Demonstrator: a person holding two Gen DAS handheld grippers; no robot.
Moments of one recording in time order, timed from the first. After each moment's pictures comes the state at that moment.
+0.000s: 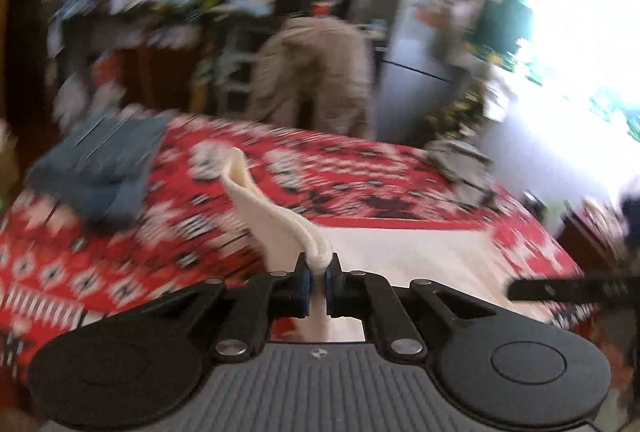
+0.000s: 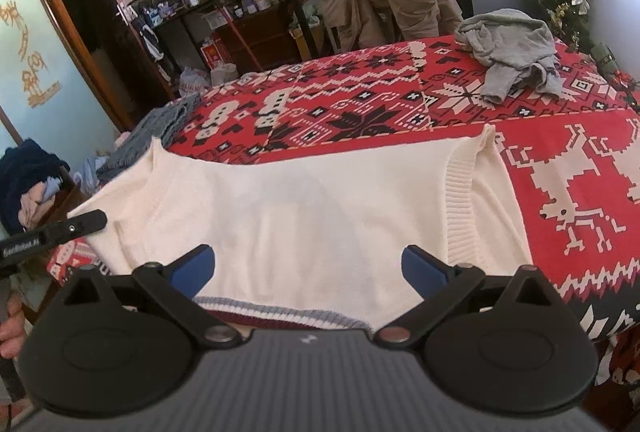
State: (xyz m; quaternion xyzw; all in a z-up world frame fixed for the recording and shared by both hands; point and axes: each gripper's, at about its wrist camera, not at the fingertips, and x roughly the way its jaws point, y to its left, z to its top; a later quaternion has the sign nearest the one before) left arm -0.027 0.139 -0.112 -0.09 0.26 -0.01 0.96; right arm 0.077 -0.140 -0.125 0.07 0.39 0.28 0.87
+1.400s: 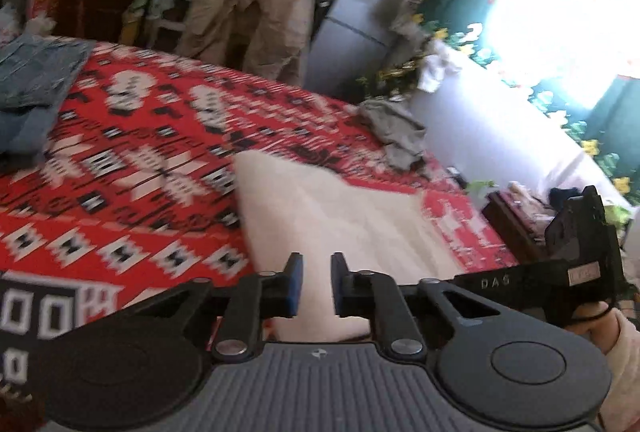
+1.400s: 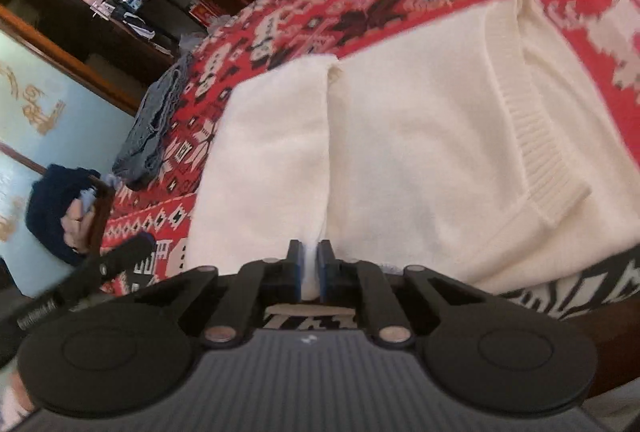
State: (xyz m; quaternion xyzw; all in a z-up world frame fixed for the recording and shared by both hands) left arm 0.003 0.153 -0.144 -0.20 0.31 -0.14 0.92; right arm 0.106 -0.107 -0.175 0.17 0.51 0.29 0.79
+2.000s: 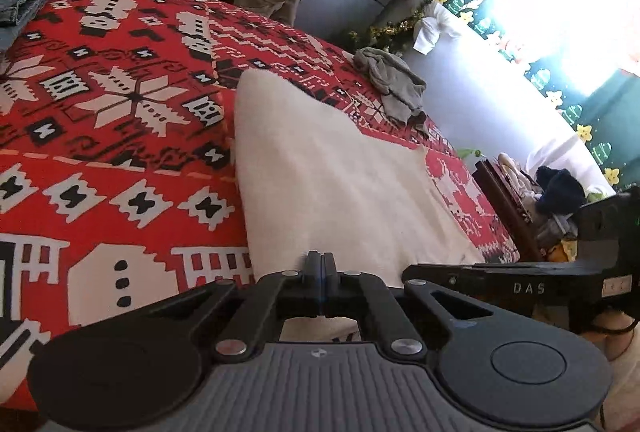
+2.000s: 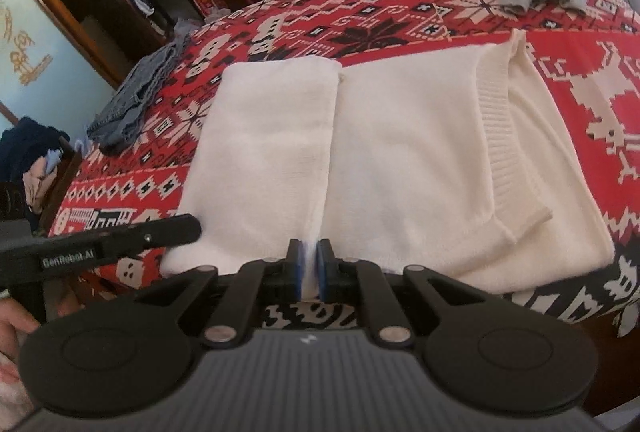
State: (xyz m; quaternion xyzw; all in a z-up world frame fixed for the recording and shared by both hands) left arm 0.027 0.156 -0.186 -0.24 0.38 -0.16 0.88; right arm 0.092 -0.104 -0.172 0.07 0.49 0.29 0.82
